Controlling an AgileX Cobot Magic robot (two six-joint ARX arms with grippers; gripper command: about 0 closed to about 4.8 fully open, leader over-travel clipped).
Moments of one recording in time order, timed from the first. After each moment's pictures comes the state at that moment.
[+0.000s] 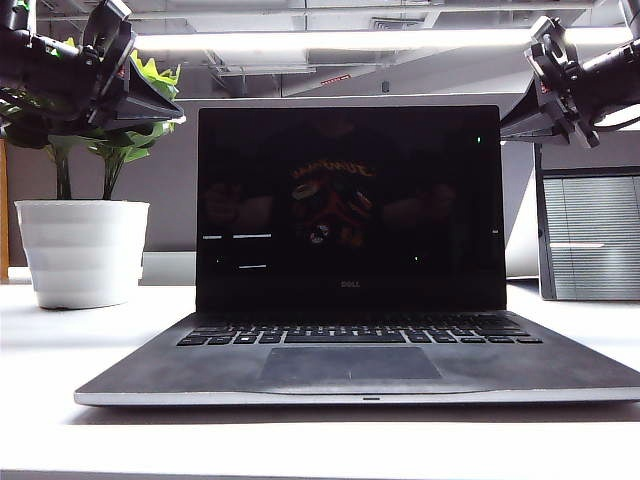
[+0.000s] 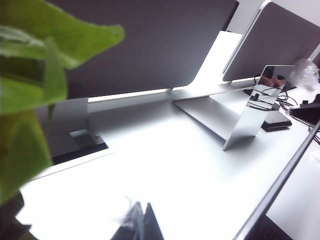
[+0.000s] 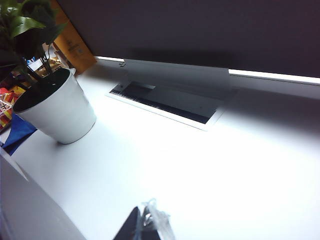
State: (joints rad) left arm 0.01 1.70 1.22 0.30 0.87 -0.16; right arm -0.06 1.76 1.29 0.13 -0.89 0.13
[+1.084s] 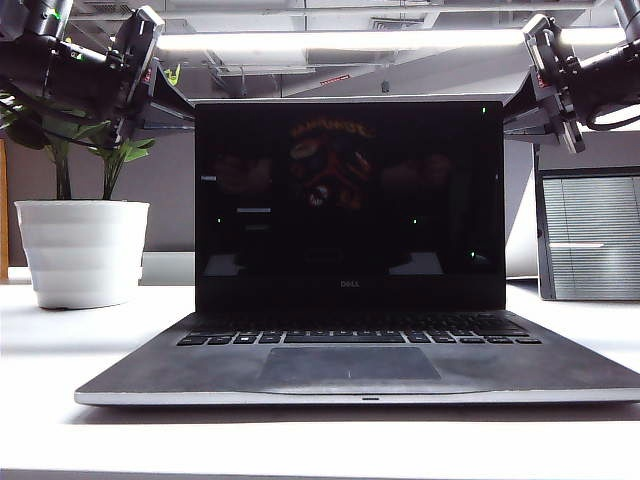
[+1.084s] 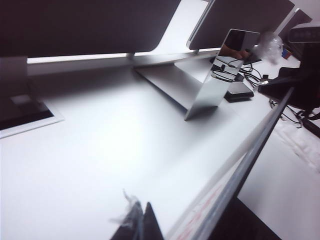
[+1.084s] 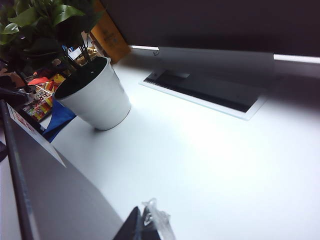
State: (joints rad) left arm -0.07 1.70 1.22 0.15 0.95 -0.13; right arm -0.04 1.76 1.29 0.07 -1.03 0.12
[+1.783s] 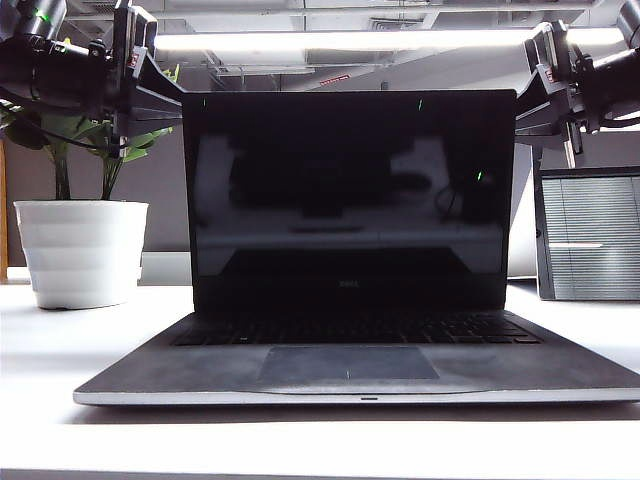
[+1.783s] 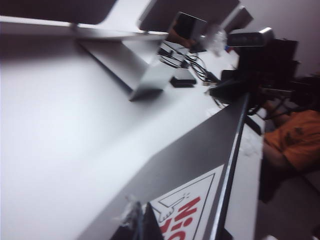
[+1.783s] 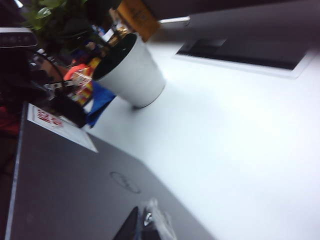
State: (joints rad) left arm -0.05 1.70 1.22 0.08 1.16 -0.22; right arm -0.05 1.75 1.29 -0.10 -1.17 0.12
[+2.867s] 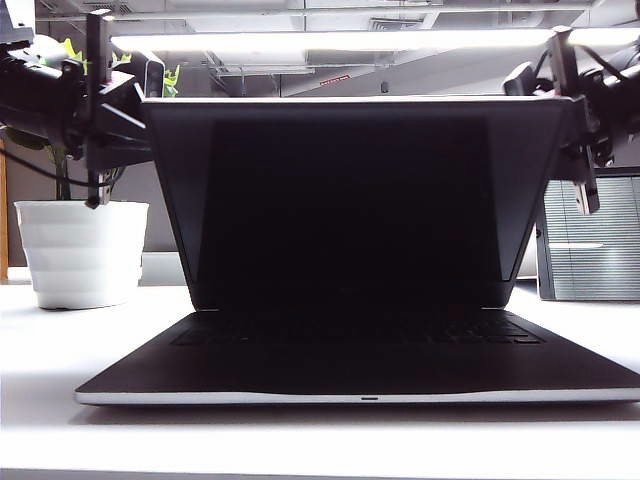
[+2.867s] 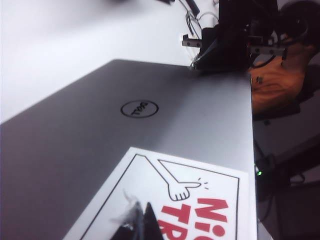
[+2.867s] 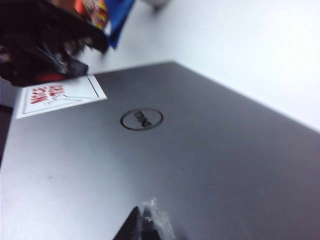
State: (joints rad) left arm -0.06 1.70 1.22 -0.59 1.25 0.17; right arm 0.01 1.75 1.30 -0.79 -1.15 -0.25
